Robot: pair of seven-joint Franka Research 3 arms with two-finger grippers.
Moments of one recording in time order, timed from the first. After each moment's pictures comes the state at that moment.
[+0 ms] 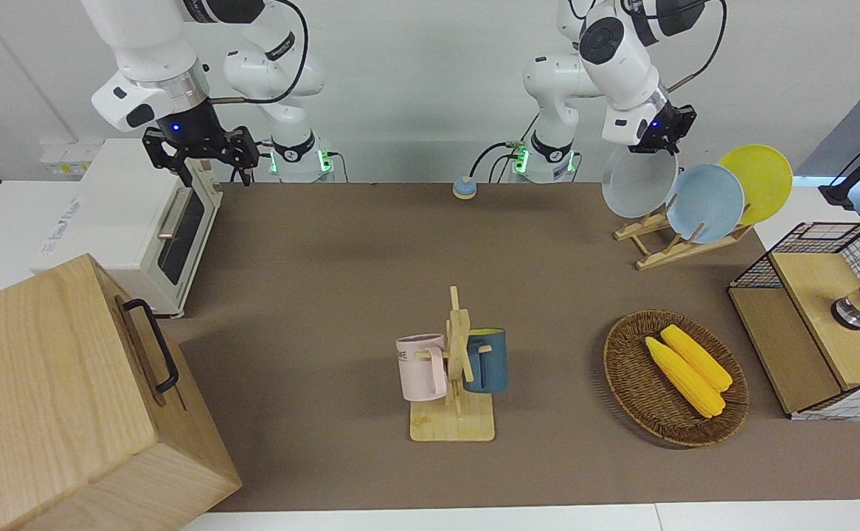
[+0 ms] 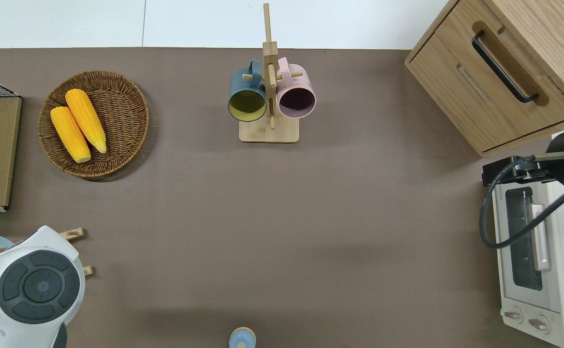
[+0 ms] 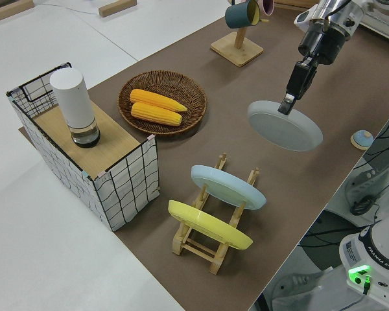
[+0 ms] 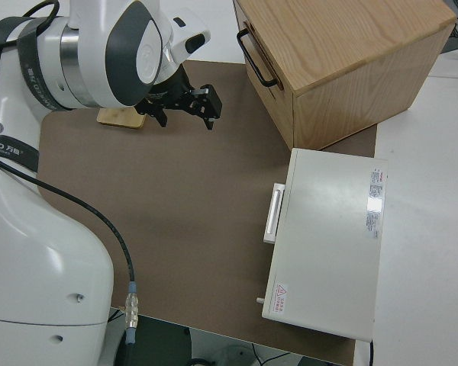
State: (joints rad) left arm 0.00 -0.44 -0.21 -2.29 0.69 1.55 -0.32; right arm -0.10 0.03 0.15 -1.48 -0.03 1.46 0.05
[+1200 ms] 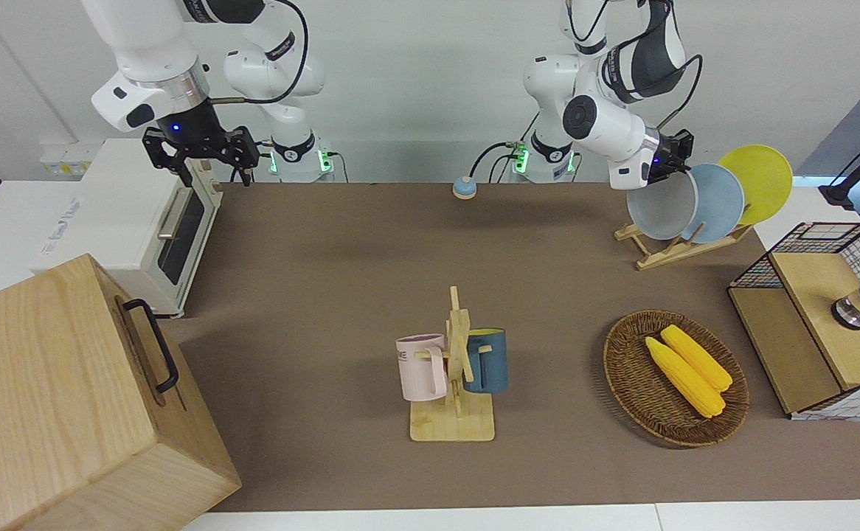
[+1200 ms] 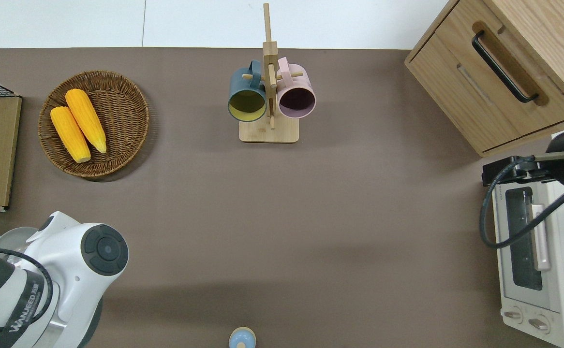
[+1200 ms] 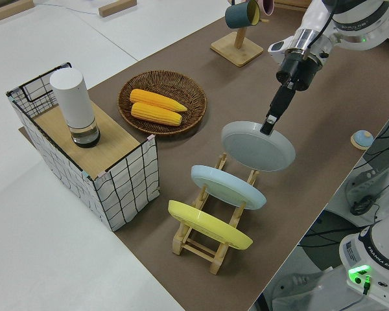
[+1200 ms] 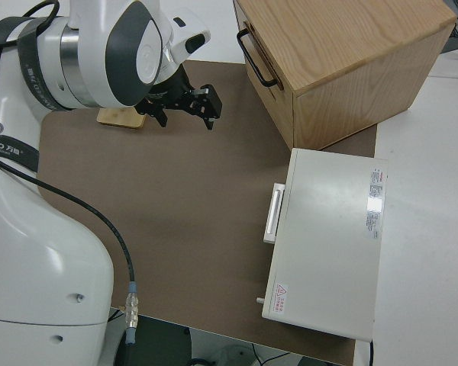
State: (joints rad) left arm -0.01 -0.29 -0.22 -2.35 0.88 1.55 -0.70; right arm -0.10 0.03 0.15 -1.48 -0.03 1.46 0.05
